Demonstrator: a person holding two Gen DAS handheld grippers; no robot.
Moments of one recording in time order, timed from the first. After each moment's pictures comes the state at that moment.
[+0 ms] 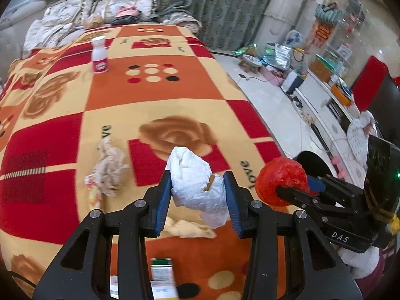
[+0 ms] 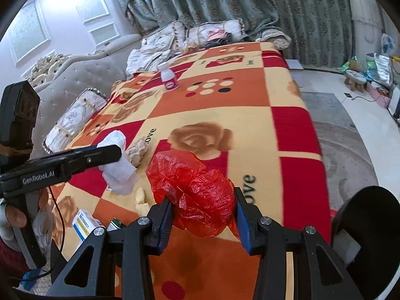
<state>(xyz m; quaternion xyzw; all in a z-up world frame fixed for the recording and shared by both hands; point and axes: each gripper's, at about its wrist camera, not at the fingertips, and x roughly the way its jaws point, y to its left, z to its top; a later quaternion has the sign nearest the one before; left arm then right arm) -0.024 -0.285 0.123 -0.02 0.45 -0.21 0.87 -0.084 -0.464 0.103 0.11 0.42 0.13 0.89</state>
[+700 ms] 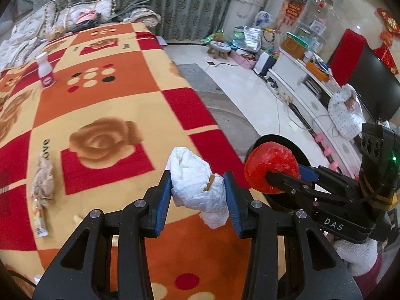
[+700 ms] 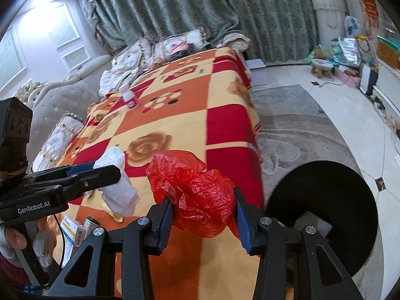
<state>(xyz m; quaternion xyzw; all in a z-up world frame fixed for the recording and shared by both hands) -0.044 -0.397 0.120 0.02 0.46 -0.28 0.84 -0.128 -0.554 0.106 0.15 0.40 0.05 0.90</state>
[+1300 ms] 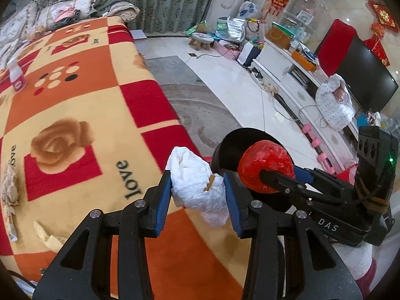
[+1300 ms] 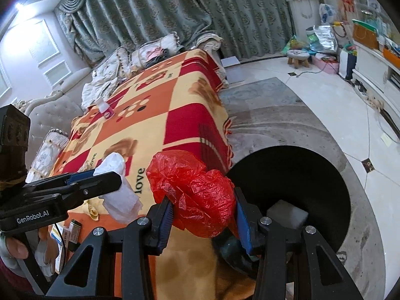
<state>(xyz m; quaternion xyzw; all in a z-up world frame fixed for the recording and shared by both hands) -0.049 -0.461 0.106 0.02 0.47 -0.32 0.82 -0.155 -0.614 0.098 0.18 0.41 0.00 0.89</state>
